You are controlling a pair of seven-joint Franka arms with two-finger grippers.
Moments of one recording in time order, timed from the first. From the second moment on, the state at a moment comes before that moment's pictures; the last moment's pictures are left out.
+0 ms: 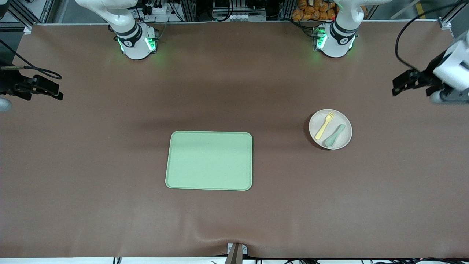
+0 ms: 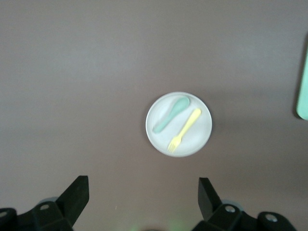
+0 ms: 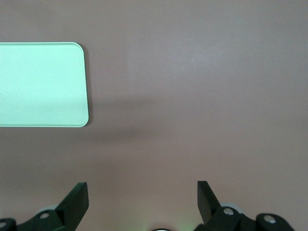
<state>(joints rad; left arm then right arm) 0.02 0.02 -0.10 -1.63 0.02 1.60 -0.06 0.00 0.06 -0.02 -1.46 0.04 1.43 0.01</state>
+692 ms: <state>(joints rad) 0.11 0.14 -0.10 -2.12 0.01 2.16 0.18 0.00 0.06 -0.02 -1.46 0.04 1.43 0.01</state>
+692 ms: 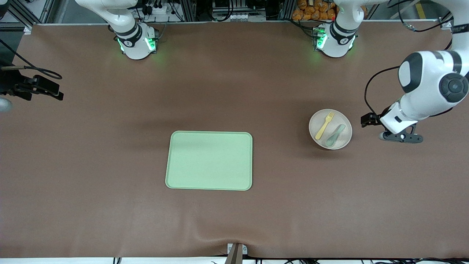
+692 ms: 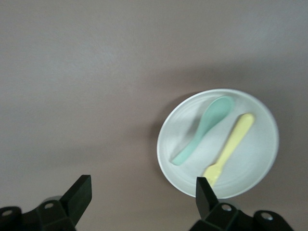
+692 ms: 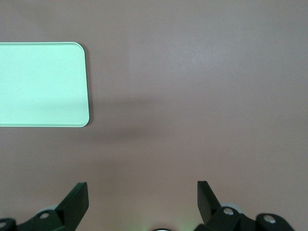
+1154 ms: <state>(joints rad) 0.13 0.35 -0.10 -2.11 -0.01 2.30 0.37 -0.02 0.07 -0.02 -1.46 0.06 1.43 0.01</state>
